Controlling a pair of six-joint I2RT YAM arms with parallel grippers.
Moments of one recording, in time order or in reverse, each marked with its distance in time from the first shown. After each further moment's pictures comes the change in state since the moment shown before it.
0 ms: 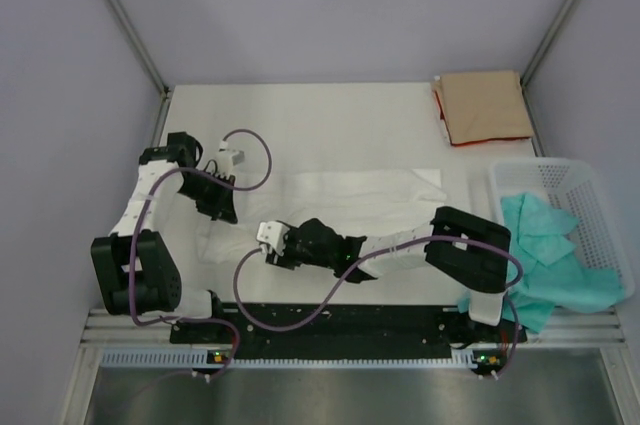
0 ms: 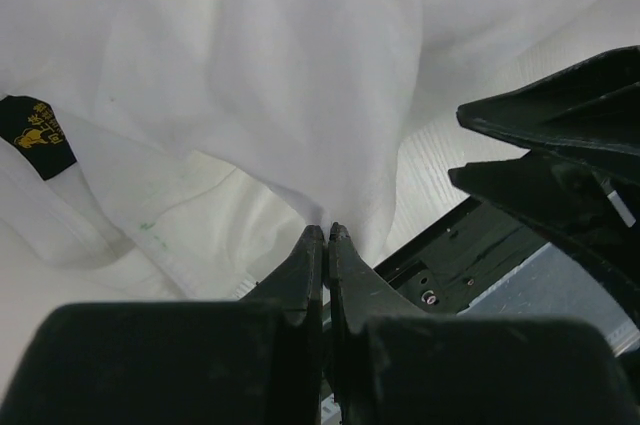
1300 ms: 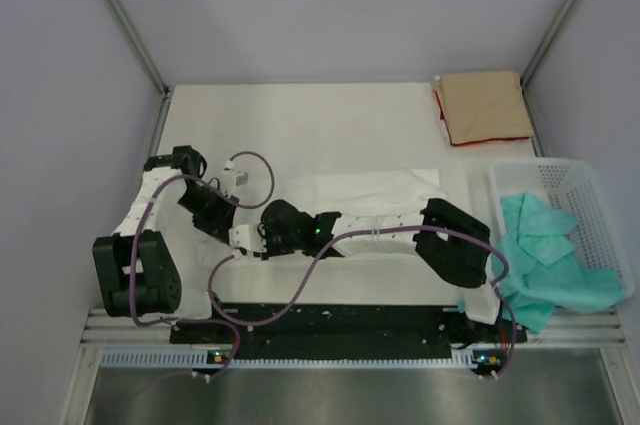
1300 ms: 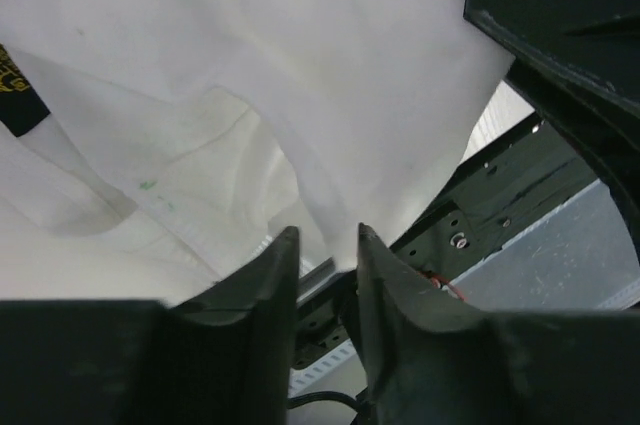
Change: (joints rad) left arm -0.003 -0.012 -0.079 -0.050 -0.111 0.085; right arm -0.002 0.149 0.446 -0.599 0.008 -0.271
